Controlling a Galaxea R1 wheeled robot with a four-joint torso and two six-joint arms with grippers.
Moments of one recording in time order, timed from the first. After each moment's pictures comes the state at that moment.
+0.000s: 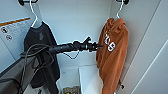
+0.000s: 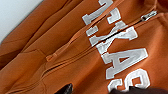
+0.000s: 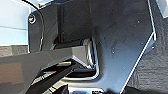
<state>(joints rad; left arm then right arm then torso) -0.06 2.87 -1.89 -0.83 0.28 0.00 -1.50 3.07 -2.68 -0.47 -0.01 0.45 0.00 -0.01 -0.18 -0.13</state>
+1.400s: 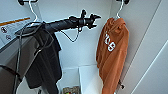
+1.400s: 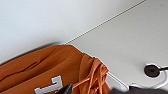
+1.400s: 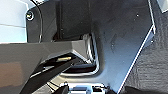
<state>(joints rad) -0.35 2.99 -2.21 -1.24 0.29 0.00 -1.52 3.10 -2.72 -0.47 -0.01 0.45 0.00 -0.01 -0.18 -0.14</state>
